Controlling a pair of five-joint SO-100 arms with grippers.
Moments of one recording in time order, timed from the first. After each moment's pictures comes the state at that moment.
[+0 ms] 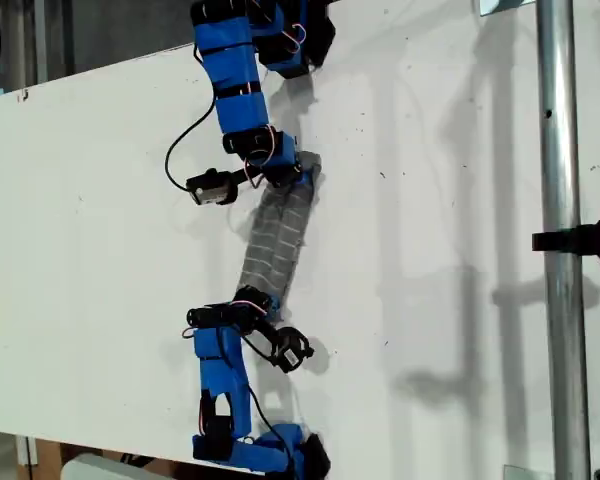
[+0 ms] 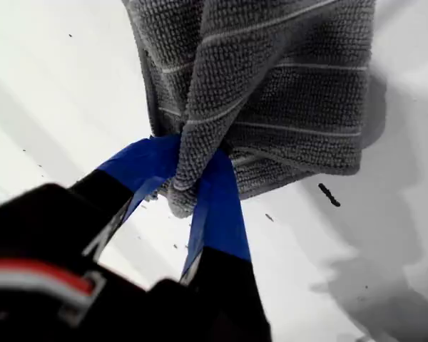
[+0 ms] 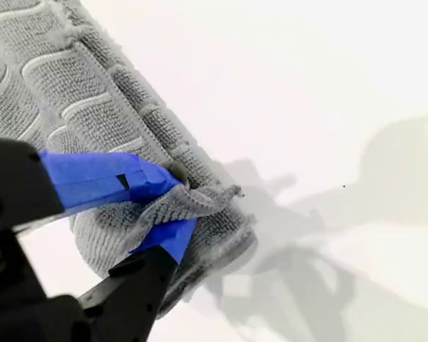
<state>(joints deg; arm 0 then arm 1) -16.1 58.5 62.5 91.5 -51.4 -1.8 96.0 116.3 67.9 66.9</state>
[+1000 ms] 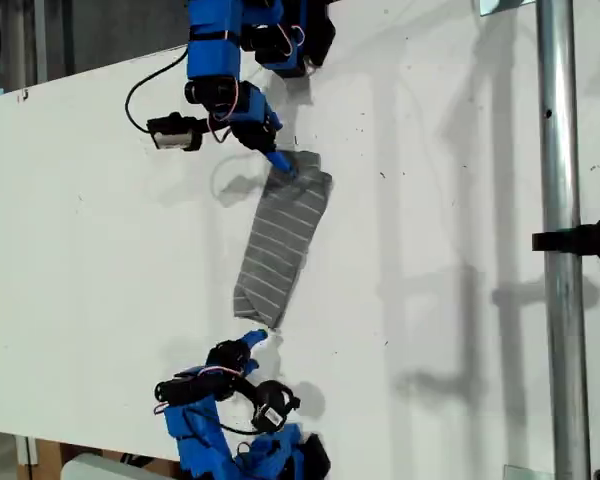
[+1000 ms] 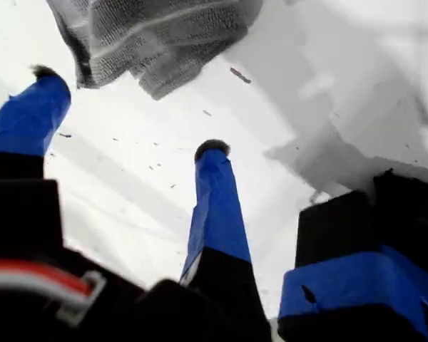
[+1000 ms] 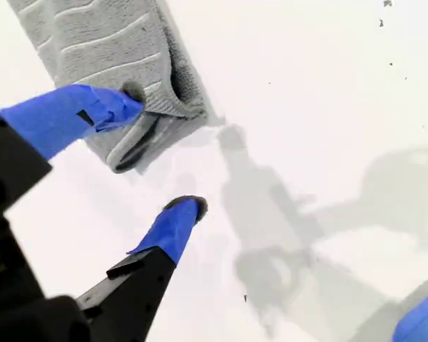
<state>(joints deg) -21.0 103.1 98.6 96.2 -57.3 6.6 125.7 122.6 92.2 71.5</state>
